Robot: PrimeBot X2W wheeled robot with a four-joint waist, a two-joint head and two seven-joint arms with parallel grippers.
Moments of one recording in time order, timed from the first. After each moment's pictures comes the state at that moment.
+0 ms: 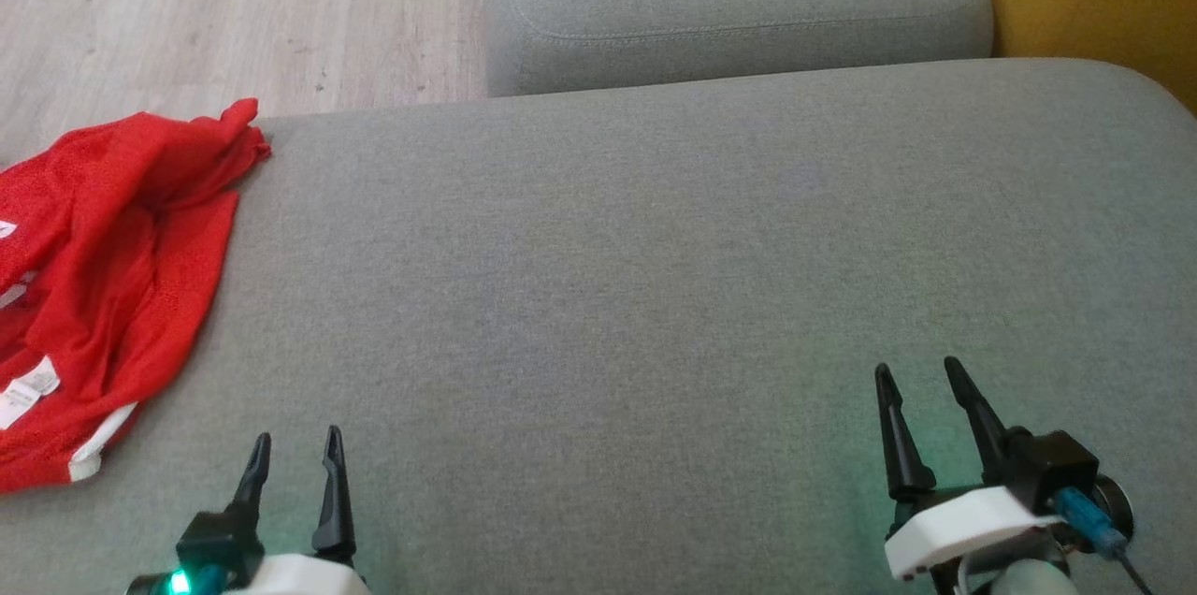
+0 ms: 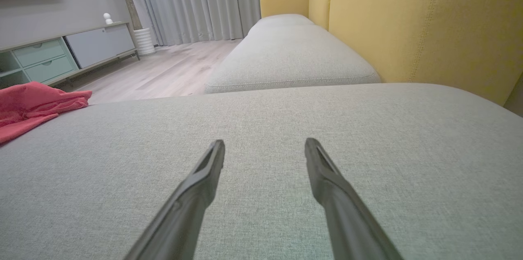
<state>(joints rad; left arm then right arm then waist) -0.01 0.08 -0.04 0.49 -0.17 -0.05 -0.25 0.01 -0.04 0.06 0.36 0.10 0.12 -0.25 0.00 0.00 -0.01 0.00</state>
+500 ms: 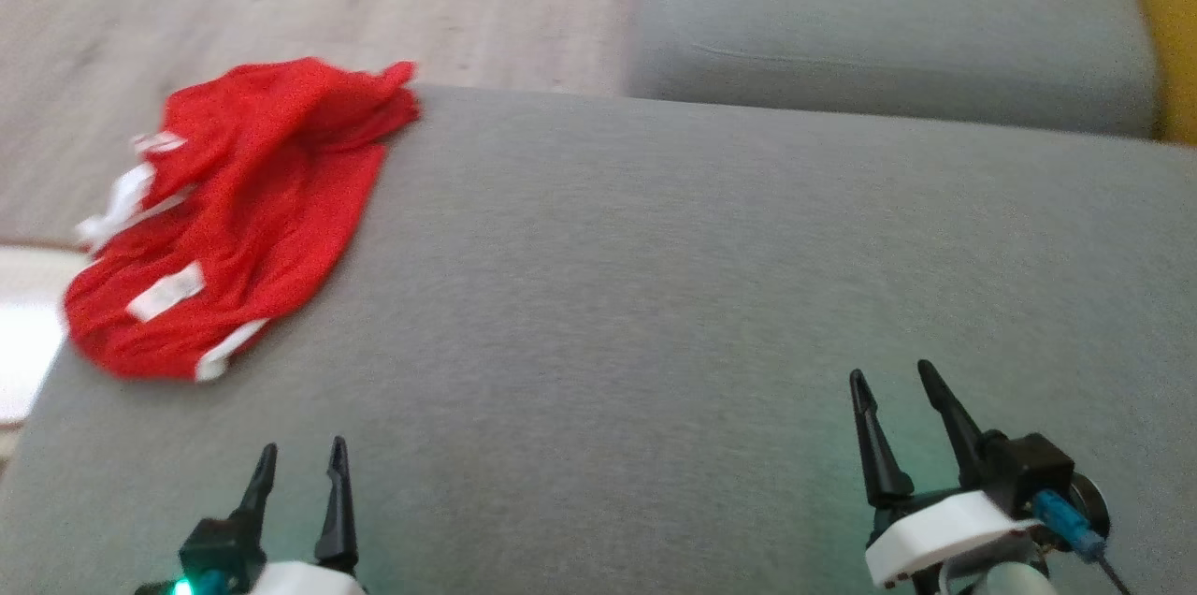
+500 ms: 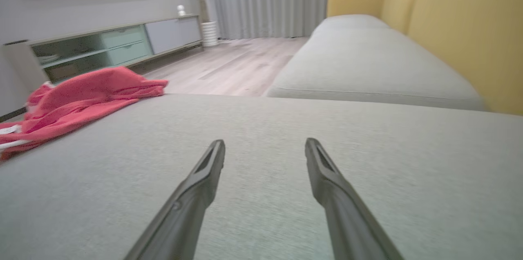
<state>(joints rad) -0.01 0.08 -0.05 0.52 -0.18 -0.06 -0.25 0.01 -0.04 0.10 0.35 0.10 0.12 -0.25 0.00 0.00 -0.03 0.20</state>
